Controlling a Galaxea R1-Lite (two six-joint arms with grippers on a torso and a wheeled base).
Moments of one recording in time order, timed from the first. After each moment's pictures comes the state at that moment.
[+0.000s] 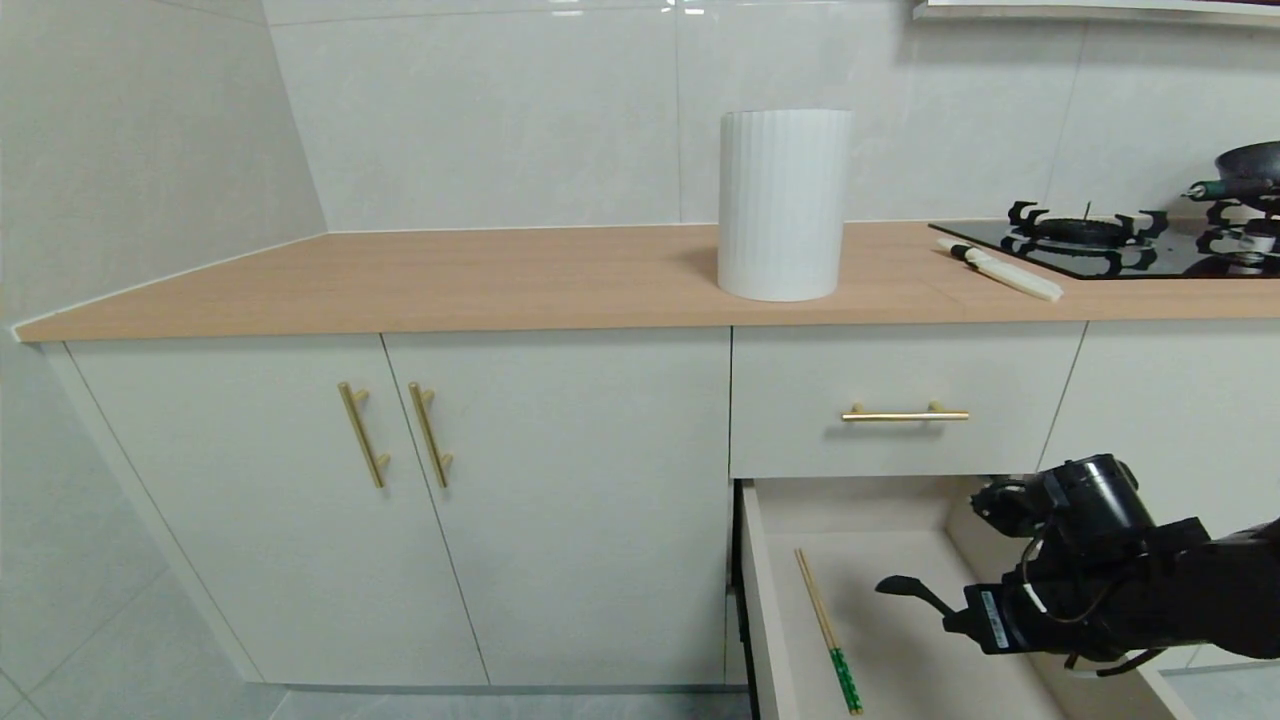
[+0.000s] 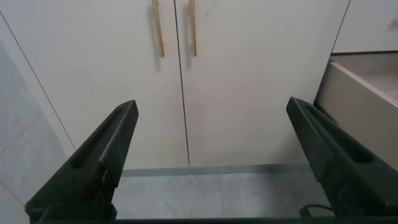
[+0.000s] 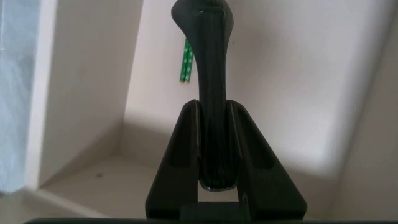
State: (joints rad) left arm 0.00 0.00 0.00 0.01 -0.03 0.01; right arm 0.23 1.89 -0.57 -0.34 0.18 0.15
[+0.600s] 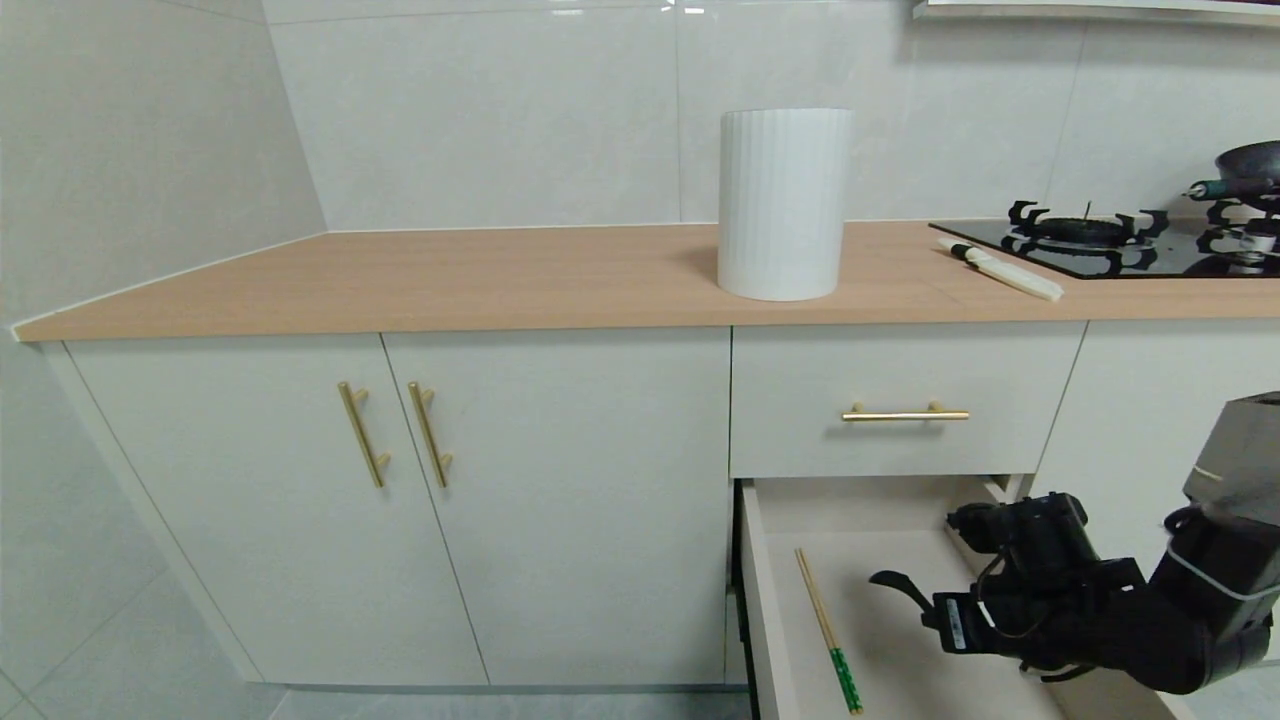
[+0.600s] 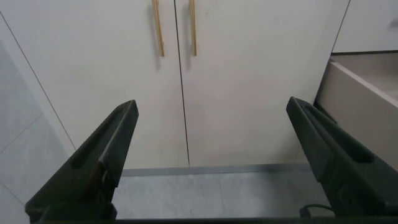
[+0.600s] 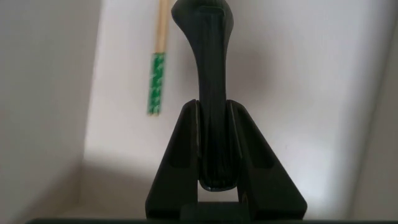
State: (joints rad) left arm 0.00 0.00 0.00 0.01 -0.03 0.01; right arm 0.23 2.14 -0.52 -0.75 0.08 0.20
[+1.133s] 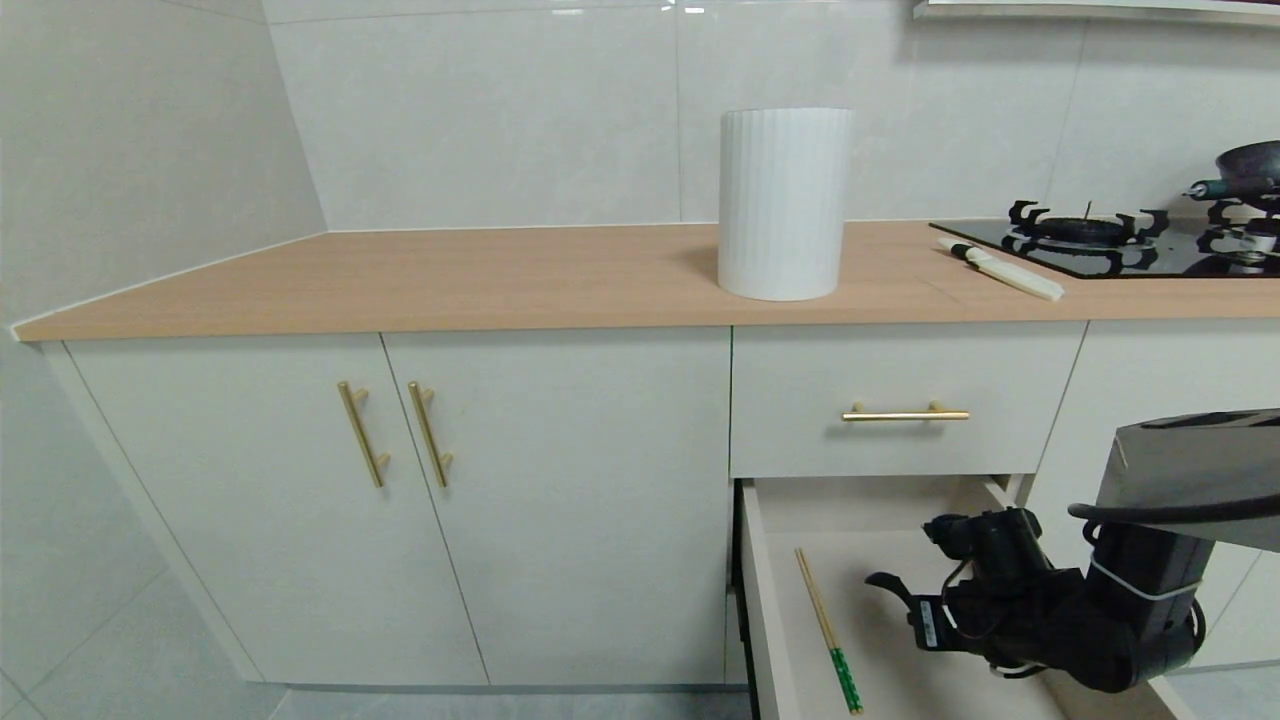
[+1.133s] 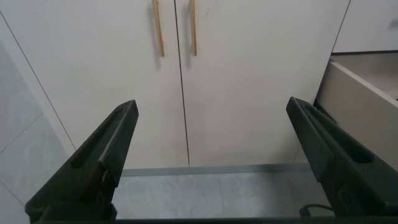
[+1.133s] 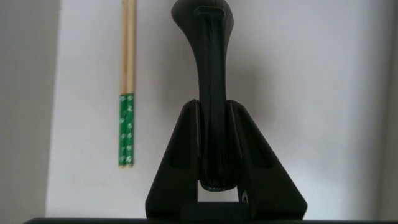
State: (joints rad) left arm 0.00 0.00 0.00 0.01 -0.03 0.01; right arm 0.24 2.32 -0.60 -0.83 -0.01 0.21
